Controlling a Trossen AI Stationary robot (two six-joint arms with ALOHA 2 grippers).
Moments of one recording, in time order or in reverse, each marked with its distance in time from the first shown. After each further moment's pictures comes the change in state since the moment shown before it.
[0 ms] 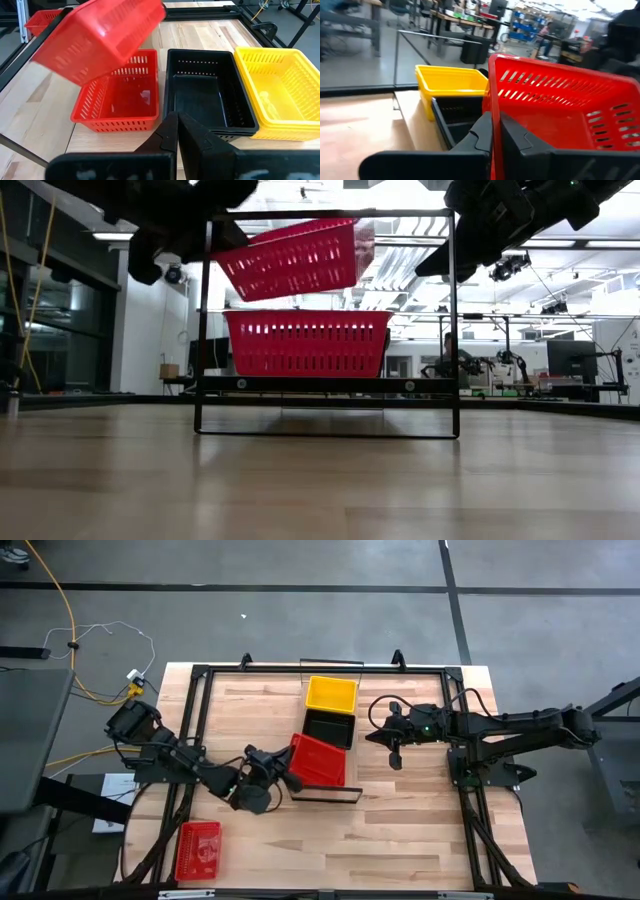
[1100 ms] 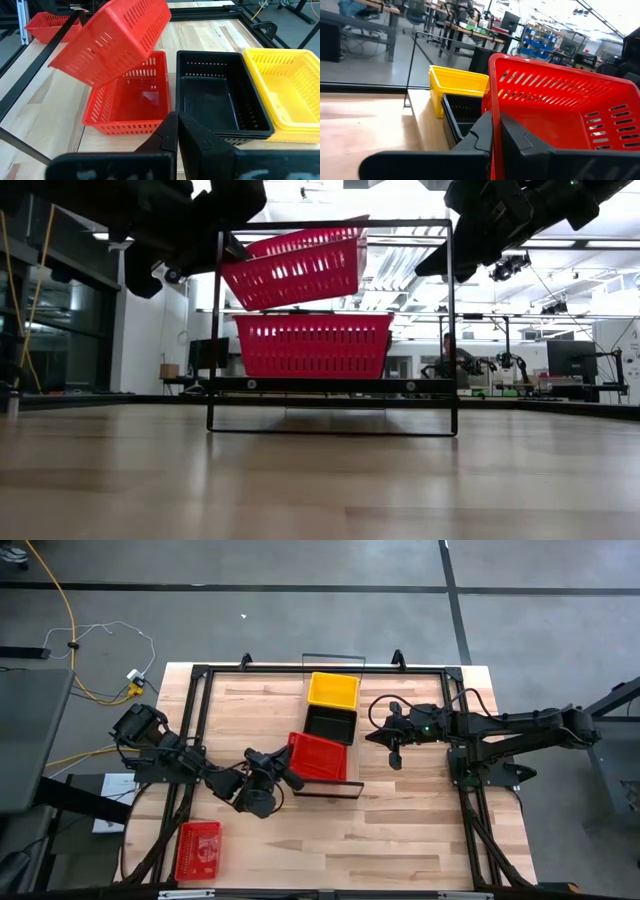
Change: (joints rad) left arm 0.004 0.072 0.002 0.006 -0.097 -0.110; right arm 0.000 0.000 0.000 0.002 0.000 0.010
